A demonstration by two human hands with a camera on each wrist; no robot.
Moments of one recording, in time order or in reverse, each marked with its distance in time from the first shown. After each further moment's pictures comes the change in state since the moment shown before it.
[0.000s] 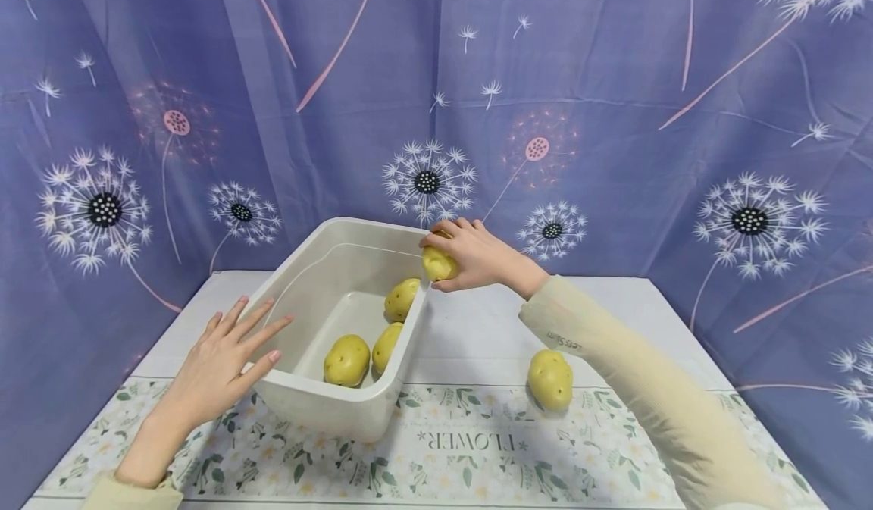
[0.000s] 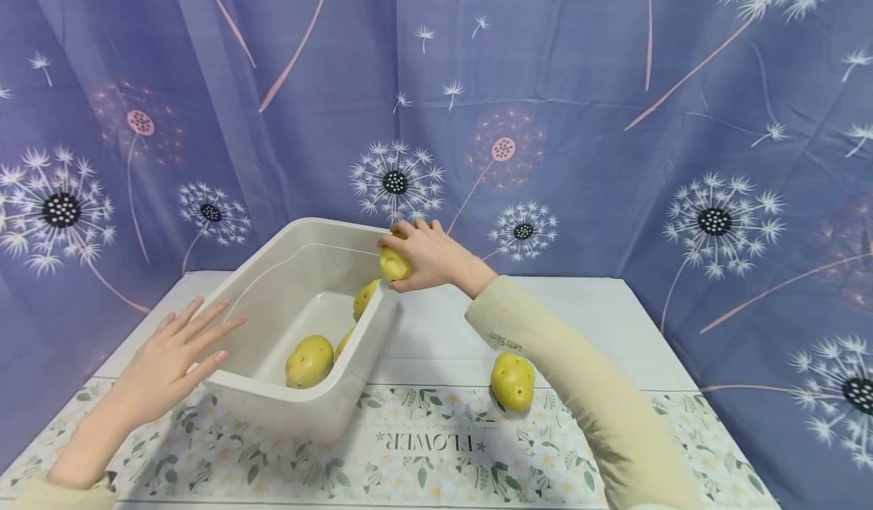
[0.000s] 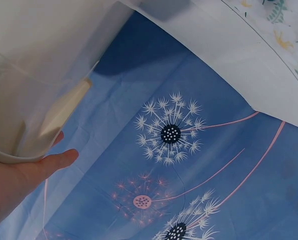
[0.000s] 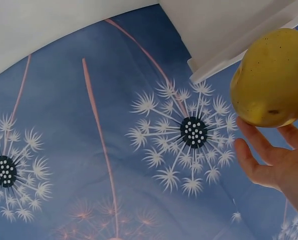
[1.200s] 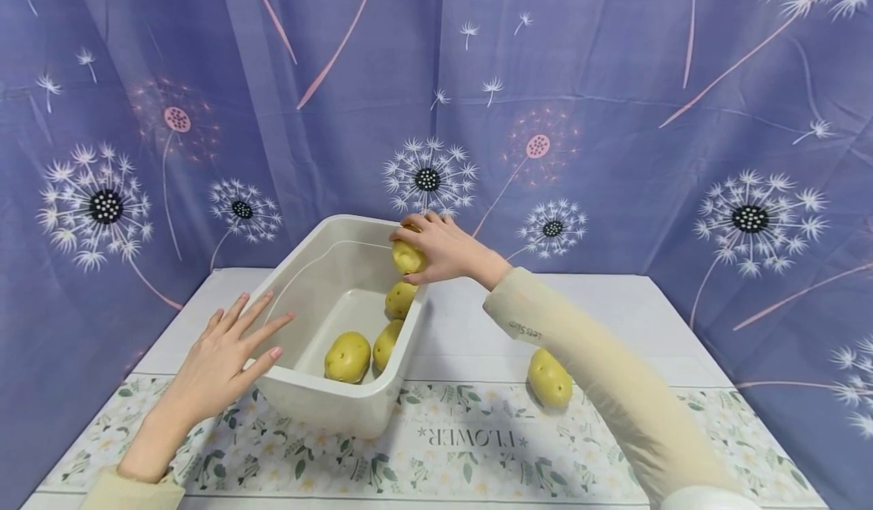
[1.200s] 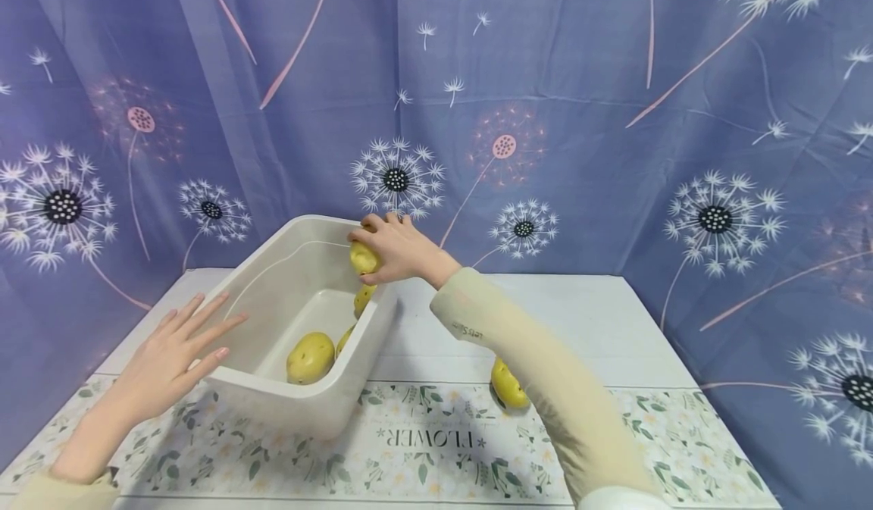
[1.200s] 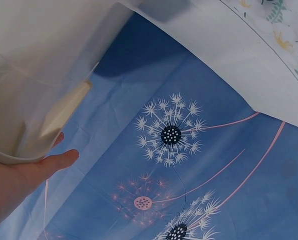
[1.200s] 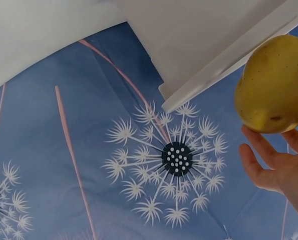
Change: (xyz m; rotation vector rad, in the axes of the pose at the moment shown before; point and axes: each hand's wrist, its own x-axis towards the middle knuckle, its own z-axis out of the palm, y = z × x) left_hand 0.000 0.000 0.000 0.011 0.008 0.005; right_hand 0.036 -0.022 0.007 0.047 0.002 -0.004
